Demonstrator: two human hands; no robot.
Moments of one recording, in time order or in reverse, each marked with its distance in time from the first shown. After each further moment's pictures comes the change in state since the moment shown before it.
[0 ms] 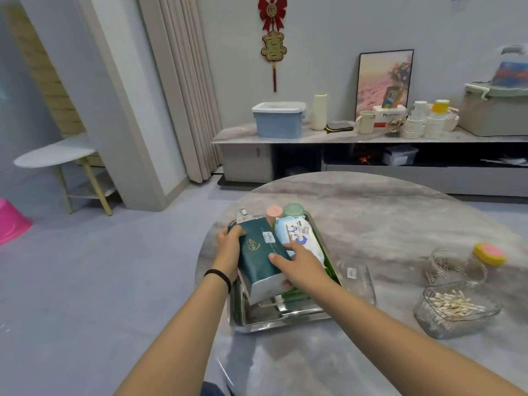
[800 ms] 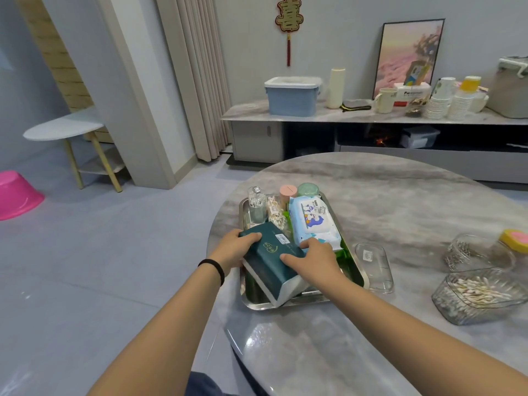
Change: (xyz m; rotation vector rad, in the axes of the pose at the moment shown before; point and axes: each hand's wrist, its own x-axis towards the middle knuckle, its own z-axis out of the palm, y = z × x) left_hand 0.003 -0.024 -0.034 0.431 -0.170 -0.110; right_hand 0.007 0.024 0.022 -0.268 0.073 0.104
